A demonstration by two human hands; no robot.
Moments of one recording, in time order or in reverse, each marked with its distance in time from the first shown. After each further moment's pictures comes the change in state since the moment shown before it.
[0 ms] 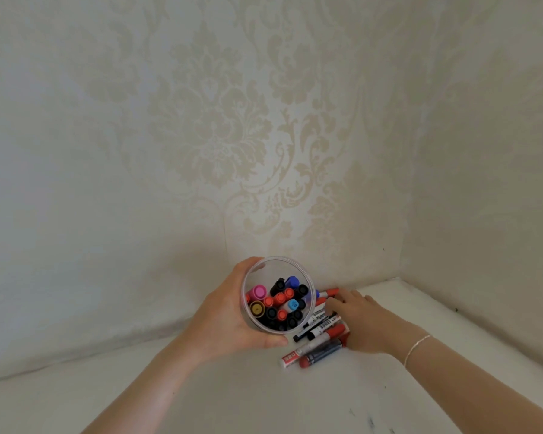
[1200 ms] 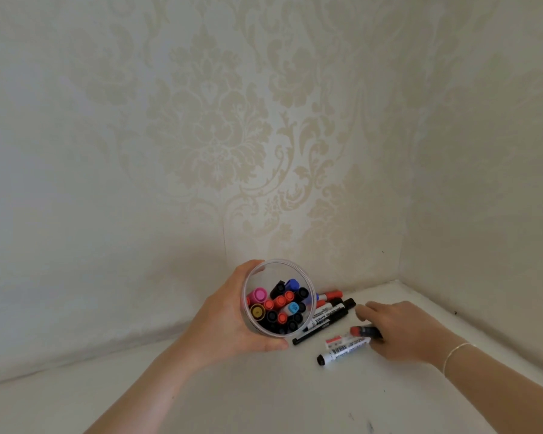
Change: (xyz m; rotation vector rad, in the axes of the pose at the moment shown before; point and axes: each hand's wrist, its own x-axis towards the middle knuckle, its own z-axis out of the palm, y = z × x) left_hand 0.001 0.001 0.001 0.012 -0.001 -0.001; right_hand -0.031 0.048 0.009 -0.183 0.099 -0.014
